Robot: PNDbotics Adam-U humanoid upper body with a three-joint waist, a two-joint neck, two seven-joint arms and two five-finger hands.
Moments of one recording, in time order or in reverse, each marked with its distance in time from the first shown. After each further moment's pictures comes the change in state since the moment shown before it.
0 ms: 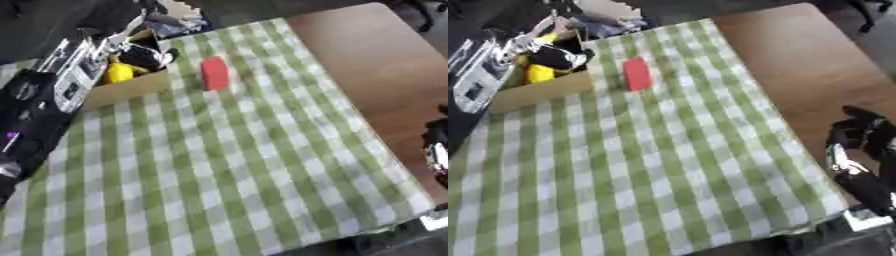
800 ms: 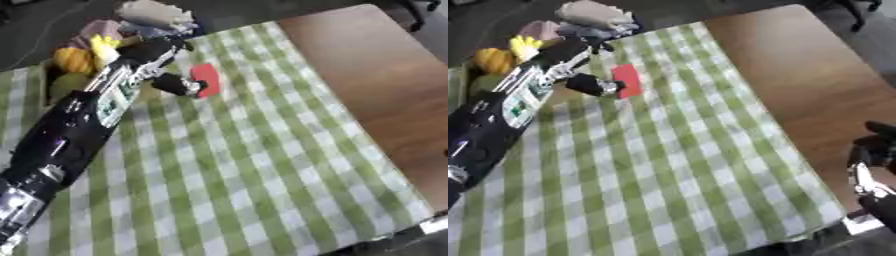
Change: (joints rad) left arm -0.016 -0.039 0.006 0.150 0.039 -0.030 -0.004; right arm -0.029 0.009 0.014 -0.001 -0.018 0.000 0.013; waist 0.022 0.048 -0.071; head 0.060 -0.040
